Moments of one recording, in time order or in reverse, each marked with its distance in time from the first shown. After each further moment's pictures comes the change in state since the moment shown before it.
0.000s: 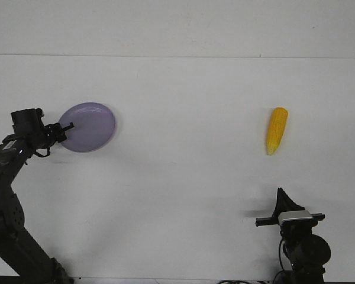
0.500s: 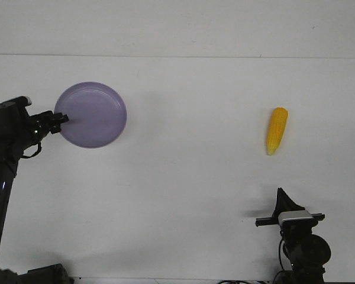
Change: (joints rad) left arm -0.070 -0.497 -0.003 -0.197 0.158 -0.010; right arm 0.000 0.000 0.000 0.000 0.000 0.000
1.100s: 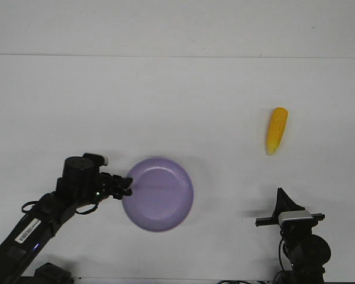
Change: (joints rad) left arm -0.589 -0.303 -0.505 0.060 -0.005 -0.127; right arm 0.000 0.000 0.000 0.000 0.000 0.000
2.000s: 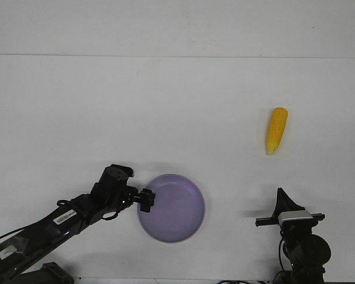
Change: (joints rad) left arm -0.200 0.243 -0.086 0.210 -0.199 -0.076; right arm 0.000 0.000 0.000 0.000 0.000 0.000
